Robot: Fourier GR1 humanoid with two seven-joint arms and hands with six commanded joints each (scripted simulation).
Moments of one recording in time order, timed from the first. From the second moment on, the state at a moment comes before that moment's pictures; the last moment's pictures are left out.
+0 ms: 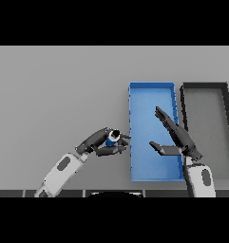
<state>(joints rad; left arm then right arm) -0.28 0.19 -0.57 -1.60 0.15 -0.20 -0.05 0.01 -0.28 0.09 -1.88 -0.22 0.37 0.03</state>
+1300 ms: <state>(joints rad) -0.30 0.16 -0.55 -1.55 0.18 -0.28 -0.05 -0.56 -0.18 0.37 -1.75 -0.31 0.58 0.35</state>
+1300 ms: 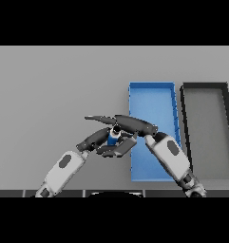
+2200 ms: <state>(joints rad) -0.31 0.19 -0.57 -1.58 0.14 -0.23 -0.08 -0.57 -0.09 0.40 -1.71 -0.29 0.61 0.30</state>
